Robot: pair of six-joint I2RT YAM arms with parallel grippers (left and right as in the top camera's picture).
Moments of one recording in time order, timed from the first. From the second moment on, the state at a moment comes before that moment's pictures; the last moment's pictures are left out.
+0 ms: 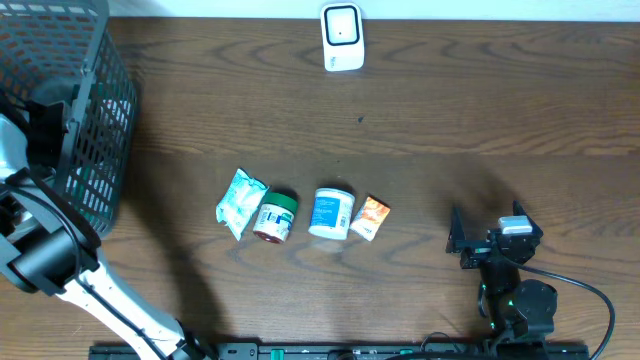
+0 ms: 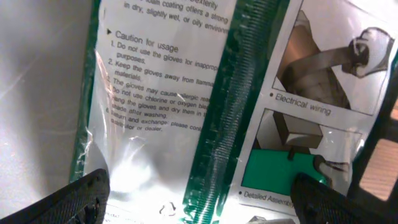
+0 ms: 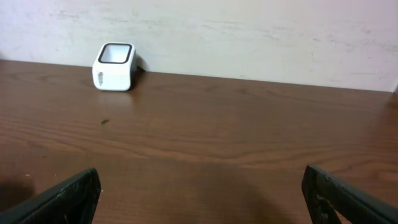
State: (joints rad) left arm 0.67 2.20 1.75 -0.96 0.25 0.43; right arm 0.06 0.04 0.01 -0.07 0.00 -0.04
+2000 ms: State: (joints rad) left arm 0.66 1.77 1.78 -0.76 0.24 0.14; right arm 0.06 0.04 0.01 -0.07 0.00 -0.04
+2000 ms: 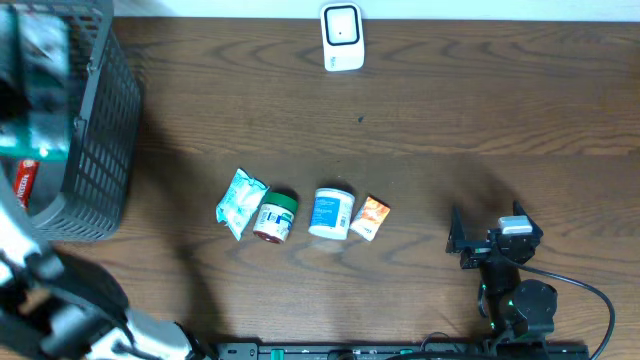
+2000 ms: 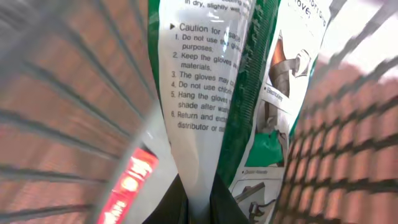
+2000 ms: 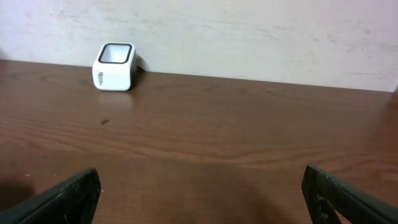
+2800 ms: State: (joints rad) left arm 0.25 1.35 1.73 -1.10 0.33 -0.26; right arm 0.06 0.04 0.01 -0.07 0.00 -0.04
